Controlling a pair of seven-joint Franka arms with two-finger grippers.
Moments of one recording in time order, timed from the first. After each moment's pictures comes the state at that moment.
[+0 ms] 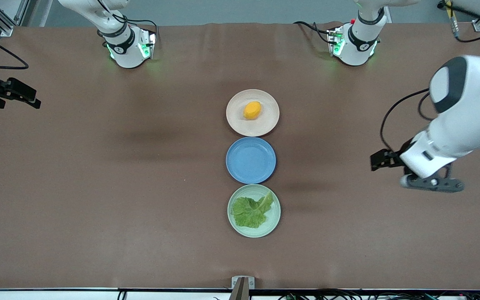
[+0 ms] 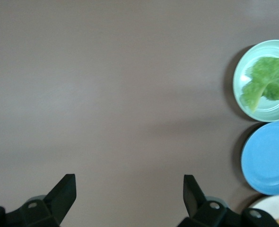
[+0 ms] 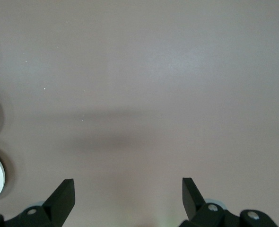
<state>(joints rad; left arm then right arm) -0.06 0.36 -0.16 -1.49 -0.01 1.91 -0.07 0.00 -0.06 -0.05 -1.63 0.03 1.53 -0.02</state>
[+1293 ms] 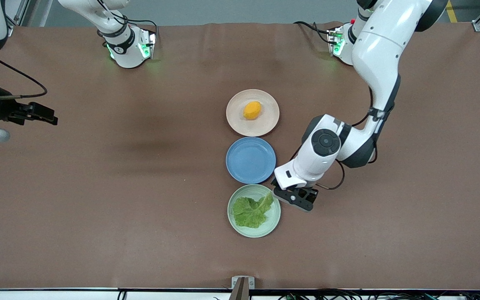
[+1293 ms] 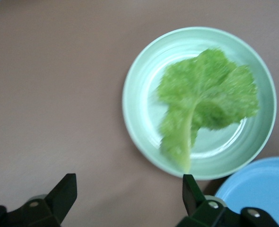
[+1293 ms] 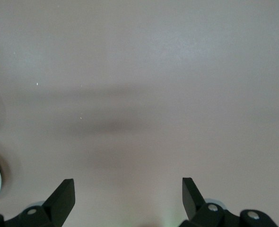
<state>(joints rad) -0.37 0.77 -0.17 -1.45 0.13 2.50 -0.08 0.04 0.06 -0.05 -1.61 0.03 1.54 0.07</state>
